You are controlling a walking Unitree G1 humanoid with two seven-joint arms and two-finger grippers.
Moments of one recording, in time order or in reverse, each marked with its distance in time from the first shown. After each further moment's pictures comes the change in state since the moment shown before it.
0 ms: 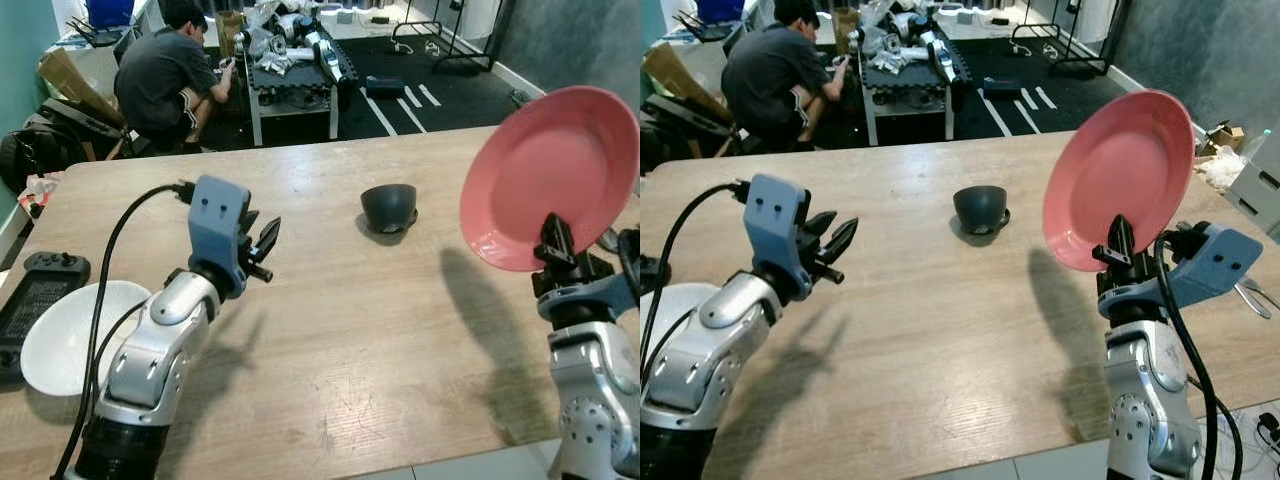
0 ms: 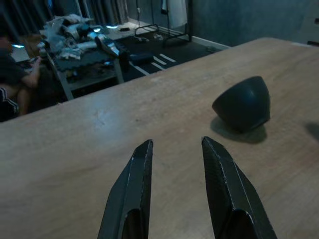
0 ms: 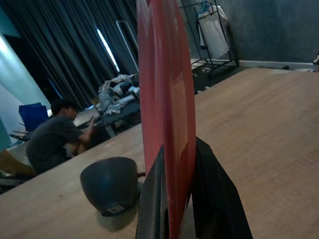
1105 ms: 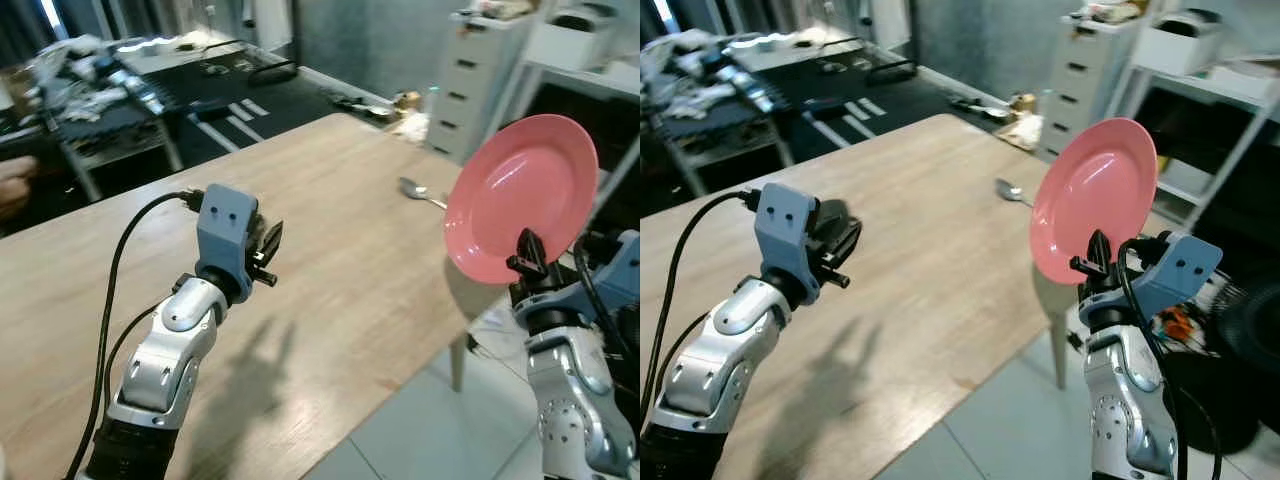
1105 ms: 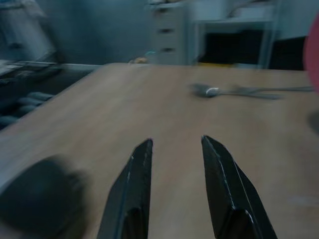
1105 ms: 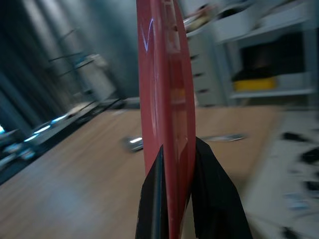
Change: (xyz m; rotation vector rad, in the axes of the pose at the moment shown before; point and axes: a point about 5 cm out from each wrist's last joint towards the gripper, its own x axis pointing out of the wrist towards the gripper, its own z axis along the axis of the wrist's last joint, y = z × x) left arm 0.003 -0.014 -0.014 0.003 0.004 -0.028; right arm -0.004 -0.004 -0.022 -0.034 0.066 -0.033
